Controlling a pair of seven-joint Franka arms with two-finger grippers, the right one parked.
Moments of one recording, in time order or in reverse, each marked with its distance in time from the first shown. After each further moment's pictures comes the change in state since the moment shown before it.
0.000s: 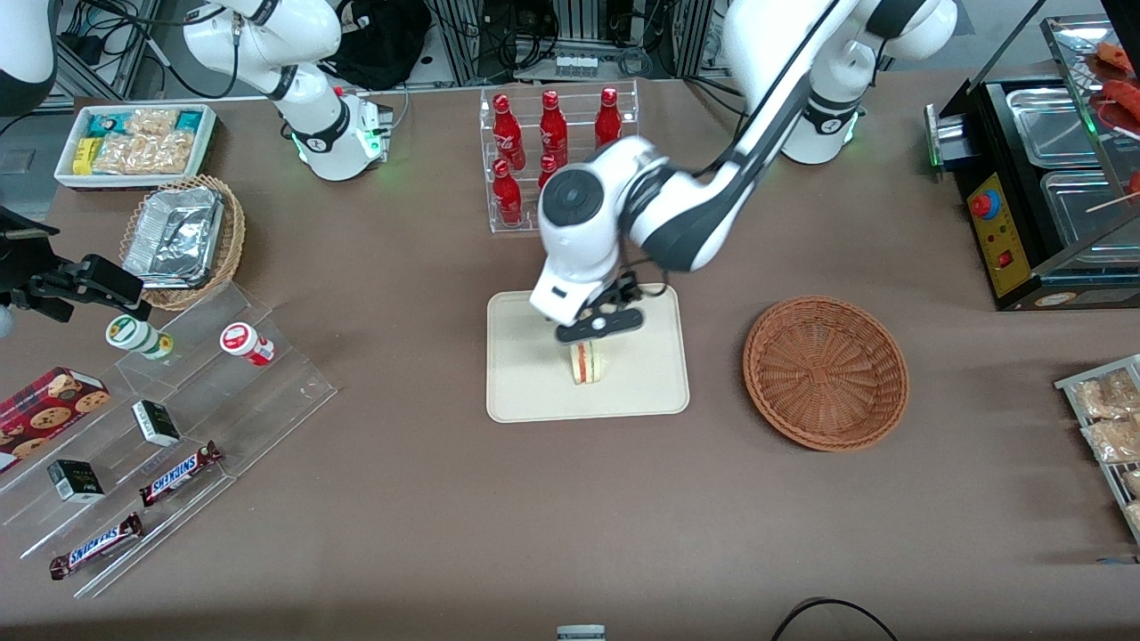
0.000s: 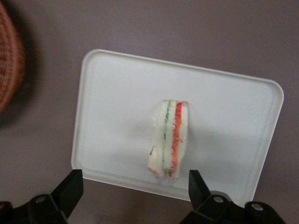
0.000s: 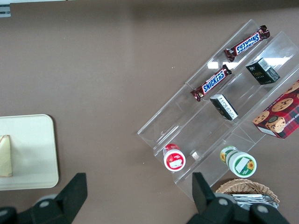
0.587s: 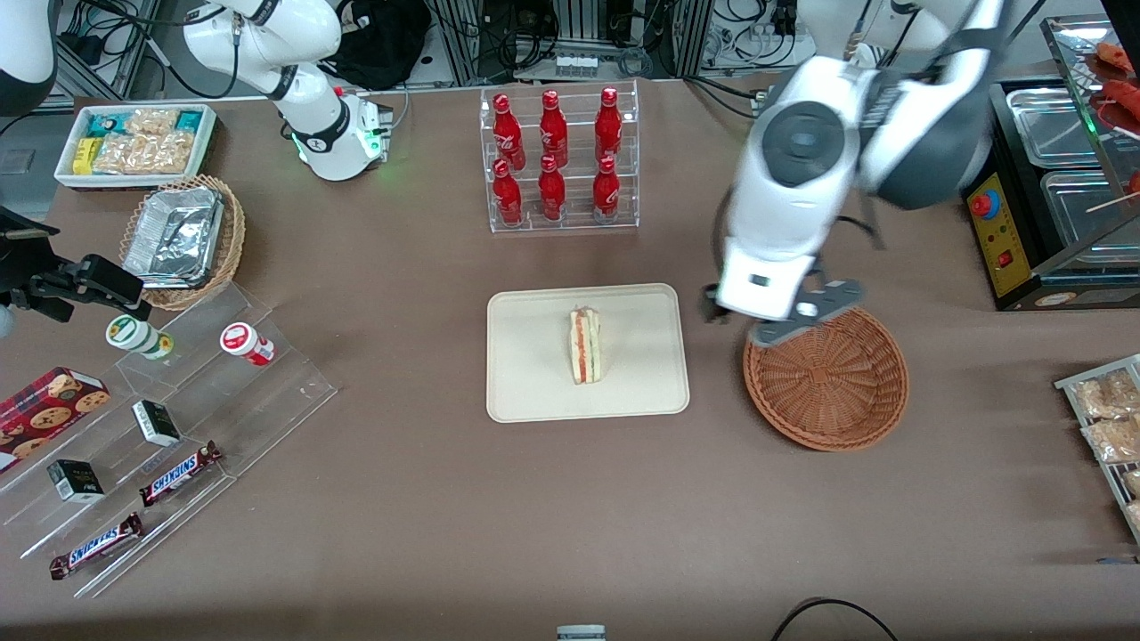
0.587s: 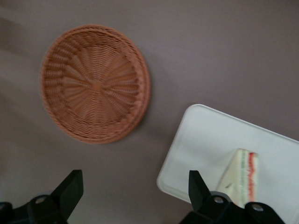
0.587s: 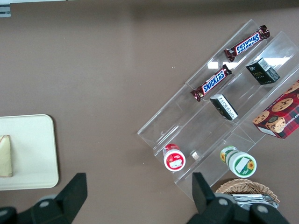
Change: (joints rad) arm 0.290 -0.260 0.016 -0.085 0.001 -0.234 0.181
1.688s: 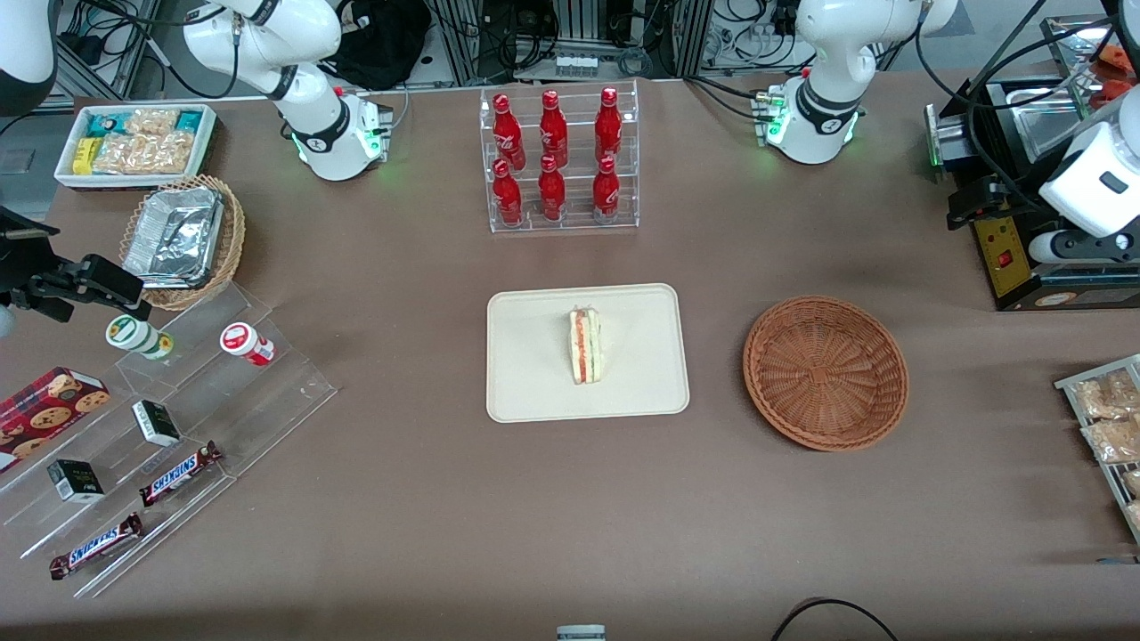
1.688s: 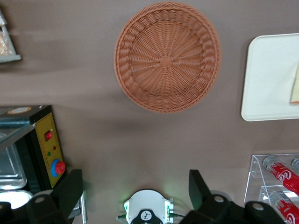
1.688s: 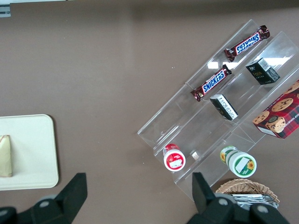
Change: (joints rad) arm 0.417 -0.252 0.036 -0.069 -0.144 -0.243 0.892
